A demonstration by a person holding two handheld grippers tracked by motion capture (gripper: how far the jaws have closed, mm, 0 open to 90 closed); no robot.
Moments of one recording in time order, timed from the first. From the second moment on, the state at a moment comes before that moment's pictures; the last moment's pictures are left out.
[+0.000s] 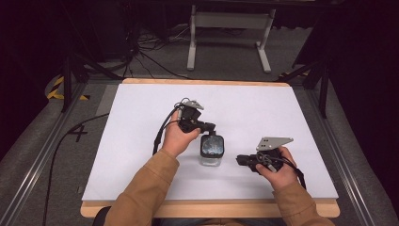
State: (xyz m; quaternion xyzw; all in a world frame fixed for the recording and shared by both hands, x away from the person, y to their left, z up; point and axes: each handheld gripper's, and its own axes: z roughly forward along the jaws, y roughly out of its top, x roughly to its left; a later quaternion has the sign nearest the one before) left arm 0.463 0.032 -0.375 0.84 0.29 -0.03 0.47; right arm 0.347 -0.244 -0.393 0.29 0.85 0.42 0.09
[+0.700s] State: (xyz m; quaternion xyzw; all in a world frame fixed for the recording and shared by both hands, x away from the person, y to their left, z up) left arm 0.464 0.032 -0.375 0.84 0.28 -0.03 0.47; right arm 0.349 -0.200 -0.390 0.27 0.84 0.46 0.09
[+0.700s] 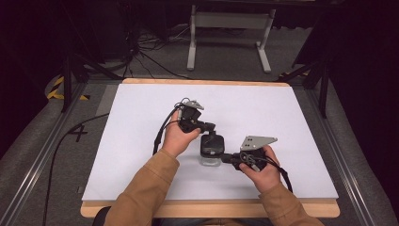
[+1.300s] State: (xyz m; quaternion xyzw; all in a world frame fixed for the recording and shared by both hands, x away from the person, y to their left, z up) left arm 0.459 0.035 -0.369 0.84 0.28 -0.01 0.47; right arm 0.349 -0.200 -0.388 0.27 0.84 0.47 0.10
